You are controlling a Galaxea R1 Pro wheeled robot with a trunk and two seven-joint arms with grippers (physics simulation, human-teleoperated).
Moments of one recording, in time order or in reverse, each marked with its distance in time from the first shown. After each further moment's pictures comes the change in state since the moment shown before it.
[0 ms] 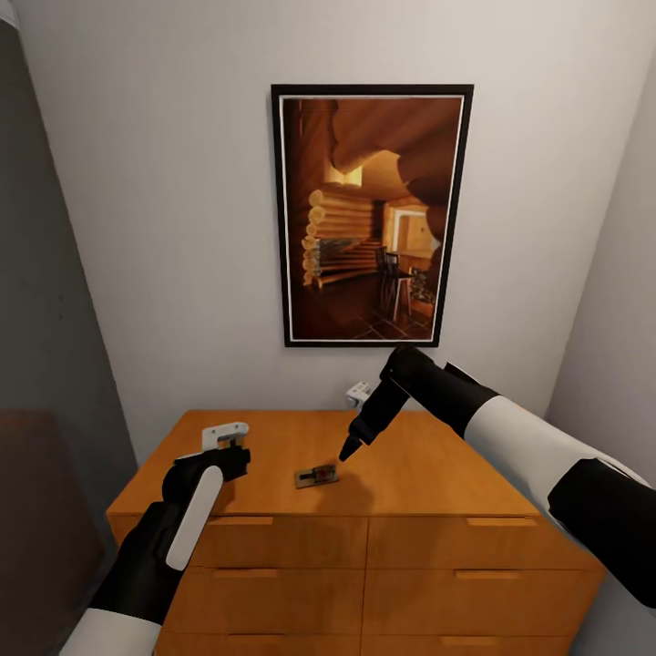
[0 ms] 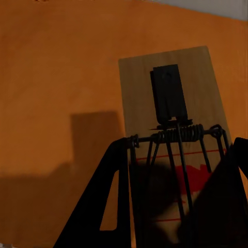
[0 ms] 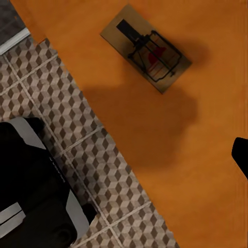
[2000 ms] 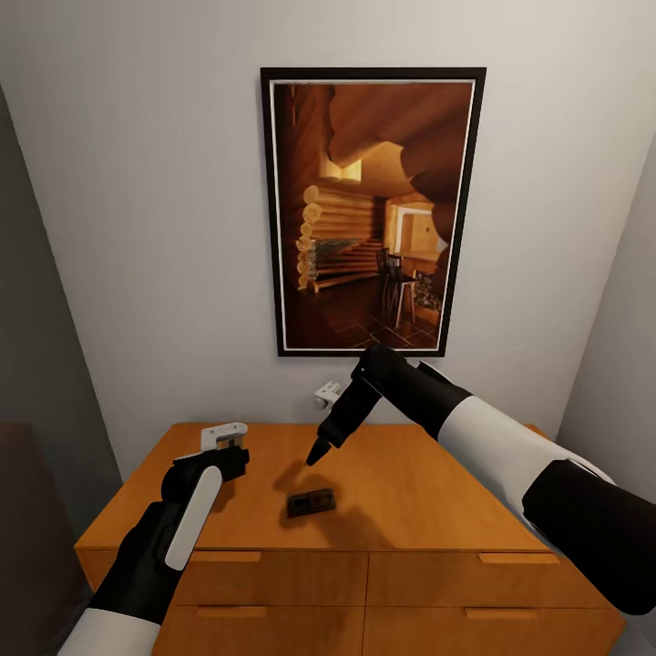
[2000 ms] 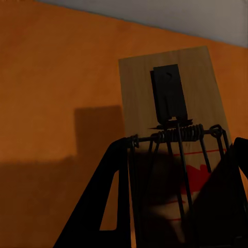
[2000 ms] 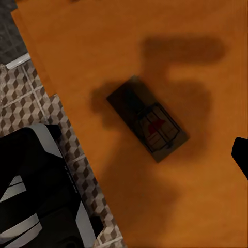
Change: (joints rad) left arm 0.000 0.004 0.003 0.005 0.001 -0.006 0.001; right arm 0.001 0.102 -0.017 -0.015 -0.011 -0.001 0.008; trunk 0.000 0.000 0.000
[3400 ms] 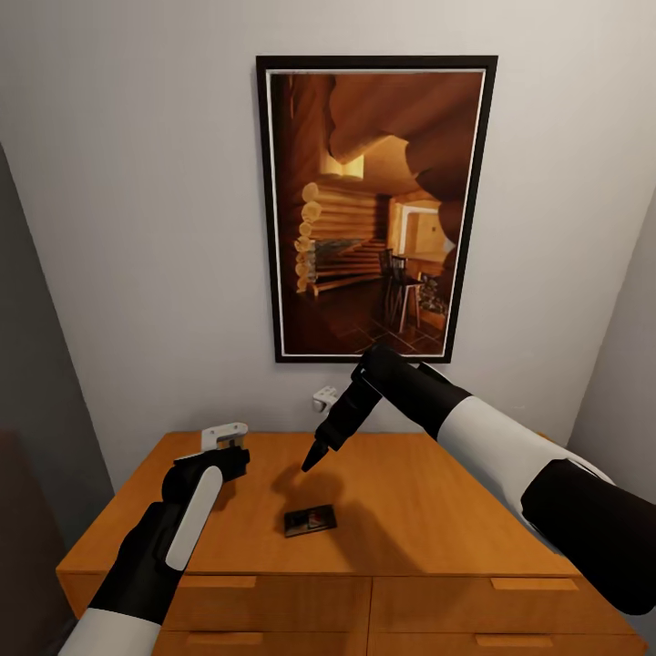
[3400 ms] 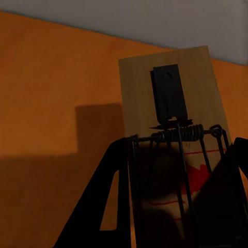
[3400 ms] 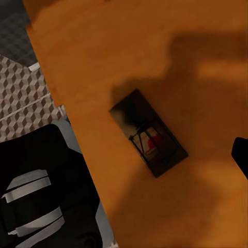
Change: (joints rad) left arm 0.000 -0.002 -0.002 0.001 -0.002 0.000 0.000; right arm -0.001 0.003 -0.004 0.015 0.004 -0.001 0.100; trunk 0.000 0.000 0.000
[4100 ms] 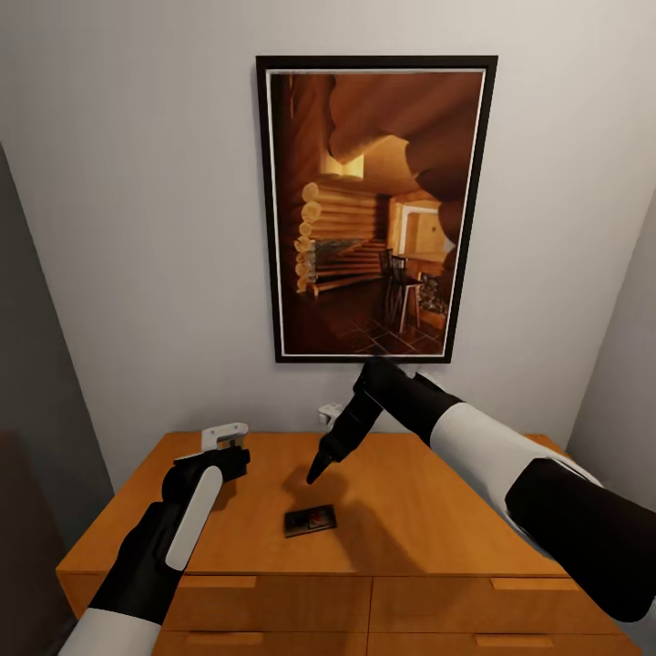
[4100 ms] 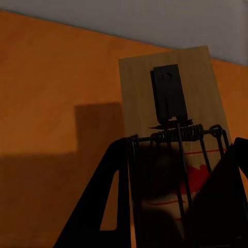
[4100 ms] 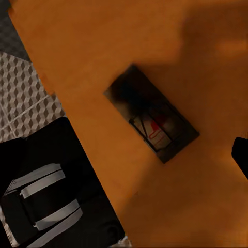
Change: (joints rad) left arm 0.000 0.000 0.000 0.000 0.006 0.000 0.000; right arm 0.009 0.039 0.008 0.162 -0.002 0.000 0.004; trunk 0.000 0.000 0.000
